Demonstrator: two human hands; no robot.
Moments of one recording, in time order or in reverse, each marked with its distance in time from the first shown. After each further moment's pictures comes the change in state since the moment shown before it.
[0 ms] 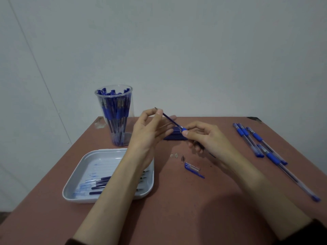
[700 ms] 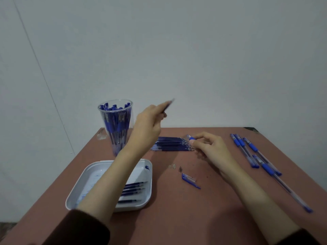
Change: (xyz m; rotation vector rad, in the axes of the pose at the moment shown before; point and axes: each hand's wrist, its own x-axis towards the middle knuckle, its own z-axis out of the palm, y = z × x) left_hand 0.037 0.023 0.001 1.079 -0.046 0.635; right_hand 0.015 0.020 -0.019 -0.082 0.176 -0.017
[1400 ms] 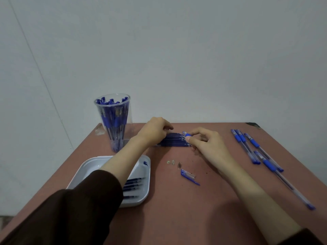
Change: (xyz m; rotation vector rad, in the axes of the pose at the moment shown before) left_hand 0.018 -0.043 0.039 0.331 -0.488 -0.149; right_hand 0.001 0.001 0.008 -0.124 0.024 -0.094
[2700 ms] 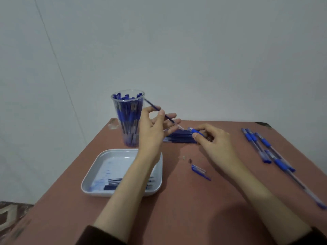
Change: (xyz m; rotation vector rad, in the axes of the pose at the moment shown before) left_hand -0.080 0.044 -0.020 -1.383 0.562 -0.180; right_hand -0.017 -0.013 0.010 -0.162 0.051 -0.165
